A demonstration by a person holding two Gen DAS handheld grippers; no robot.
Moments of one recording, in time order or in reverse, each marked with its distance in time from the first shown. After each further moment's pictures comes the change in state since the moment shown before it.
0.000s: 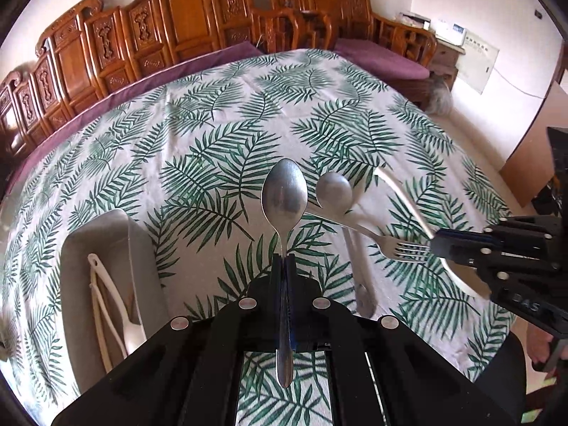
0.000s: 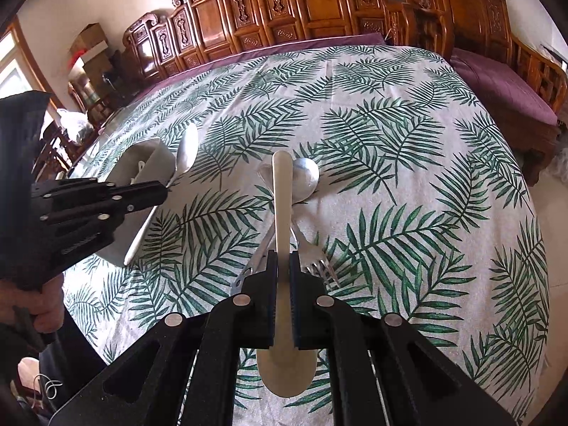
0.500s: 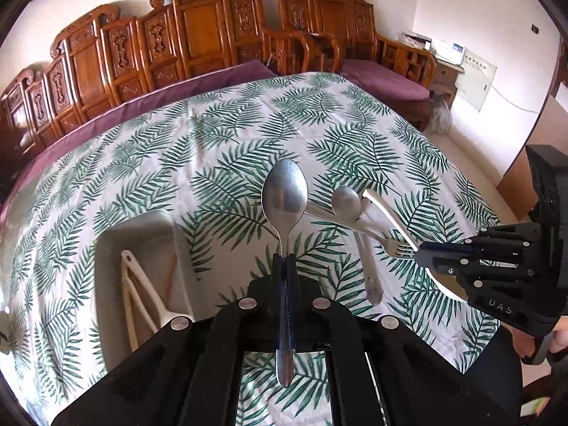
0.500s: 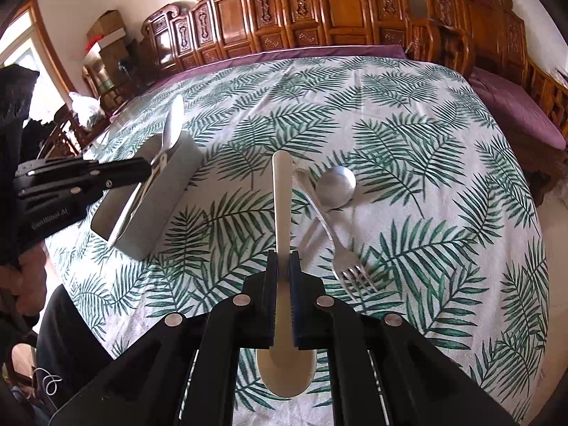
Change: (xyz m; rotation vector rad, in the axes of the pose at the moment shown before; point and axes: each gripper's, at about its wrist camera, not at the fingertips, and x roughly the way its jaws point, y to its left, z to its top) left arm -0.045 0.031 -0.012 -0.026 -0.073 0.002; right arm -0.004 0.039 0.000 -0.083 -0.009 0.011
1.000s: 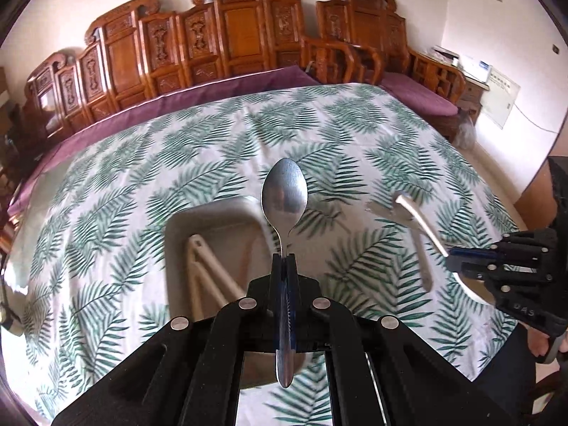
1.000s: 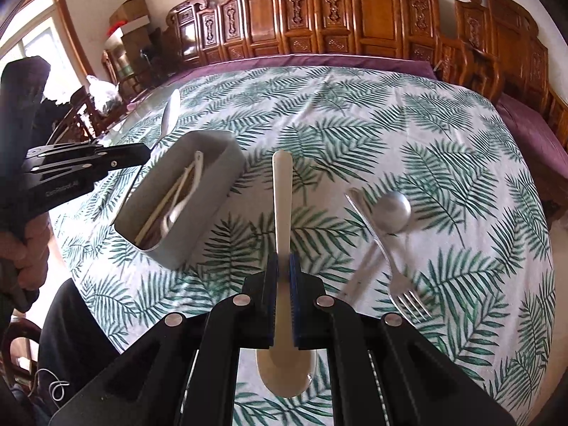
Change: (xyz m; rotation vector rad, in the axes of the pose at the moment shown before) left arm -0.025 0.078 -0.019 -0.078 -0.020 0.083; right arm 0.008 0.060 0.017 -0.088 -0.006 0.029
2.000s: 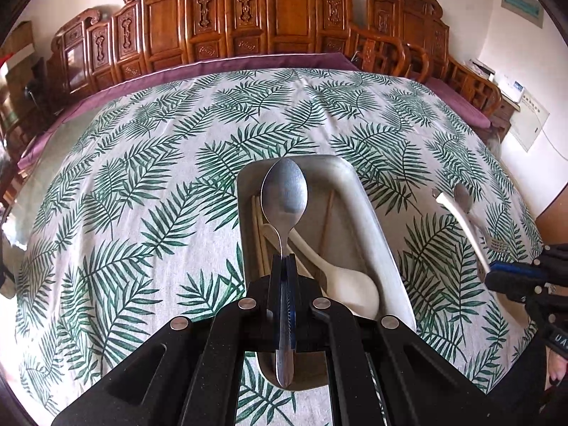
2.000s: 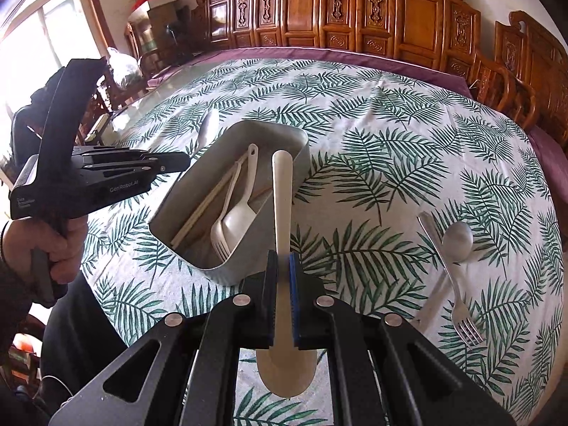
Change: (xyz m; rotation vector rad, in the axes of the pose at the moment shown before) left arm 0.025 0.077 -0.035 -0.132 0.051 0.035; right arm 0.029 0.080 0.022 -0.106 0.045 0.022
